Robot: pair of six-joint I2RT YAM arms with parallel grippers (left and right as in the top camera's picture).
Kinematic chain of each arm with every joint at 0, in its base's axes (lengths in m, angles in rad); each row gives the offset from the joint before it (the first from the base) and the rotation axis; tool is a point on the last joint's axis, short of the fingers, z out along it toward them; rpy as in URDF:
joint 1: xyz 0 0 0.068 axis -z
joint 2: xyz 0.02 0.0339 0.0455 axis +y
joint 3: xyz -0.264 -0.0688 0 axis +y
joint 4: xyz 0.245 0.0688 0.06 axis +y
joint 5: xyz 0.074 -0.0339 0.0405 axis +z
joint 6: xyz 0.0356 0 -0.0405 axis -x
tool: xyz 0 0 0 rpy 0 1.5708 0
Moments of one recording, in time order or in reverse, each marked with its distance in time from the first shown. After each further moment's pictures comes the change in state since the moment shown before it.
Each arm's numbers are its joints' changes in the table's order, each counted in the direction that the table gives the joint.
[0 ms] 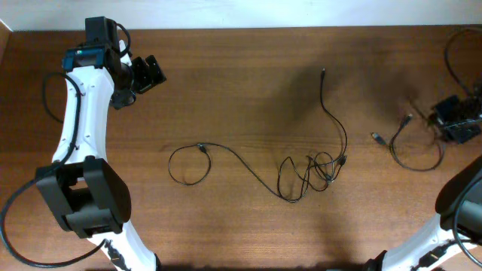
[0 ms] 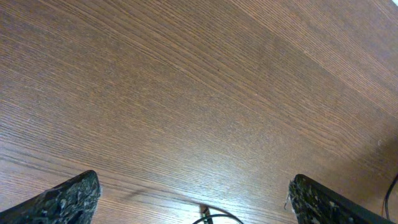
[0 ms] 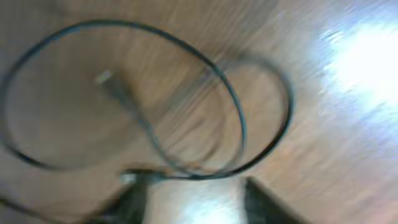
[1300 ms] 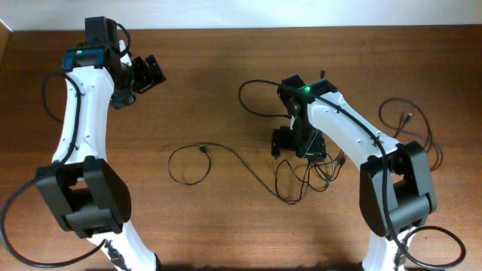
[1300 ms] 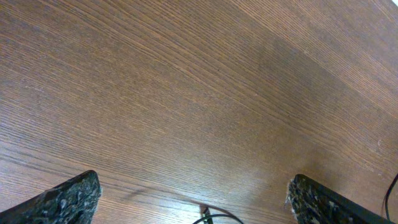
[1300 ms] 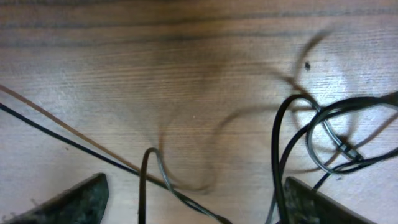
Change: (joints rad) left arm 0.000 0.000 0.000 0.000 0.000 0.000; right arm -0.931 0.000 0.195 0.019 0.098 0.040
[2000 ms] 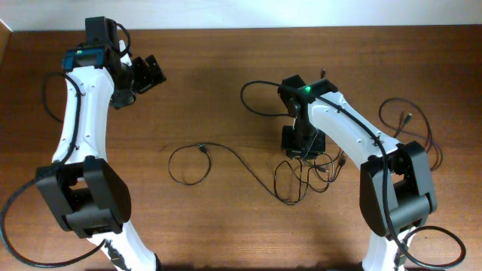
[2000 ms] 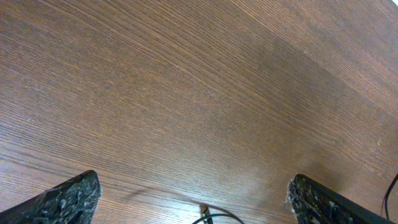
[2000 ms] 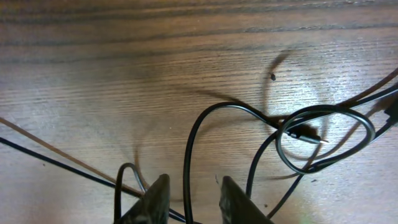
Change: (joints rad) left arm 0.000 0.000 0.000 0.000 0.000 0.000; right arm 0.000 0.000 0.000 0.005 -0.078 0.000
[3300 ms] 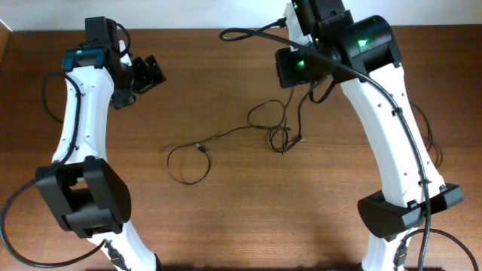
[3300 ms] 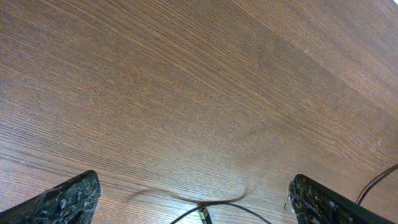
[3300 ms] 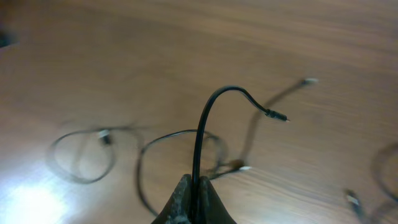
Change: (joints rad) left arm 0.000 0.000 0.000 0.002 0.000 0.000; right arm -0.028 0.002 -0.945 0.278 -0.105 0.315
